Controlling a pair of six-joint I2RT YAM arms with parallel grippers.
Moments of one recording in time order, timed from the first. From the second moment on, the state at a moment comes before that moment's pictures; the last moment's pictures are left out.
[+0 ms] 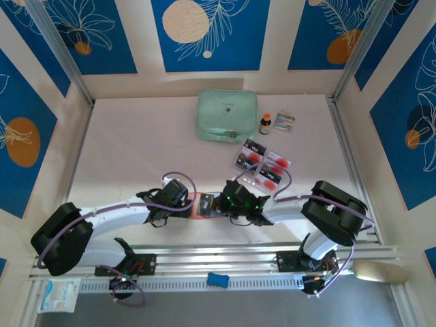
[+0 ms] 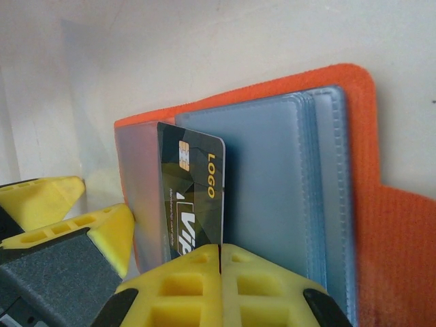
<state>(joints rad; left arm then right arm) -0.79 1.29 0.52 -0.40 -0.25 -0.63 0.97 1.56 0.52 0.29 -0.07 1.24</state>
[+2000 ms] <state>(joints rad) -0.77 1.24 0.51 -0.45 -0.31 -0.73 0.93 1.75 0.93 -0.17 -0.23 0.87</state>
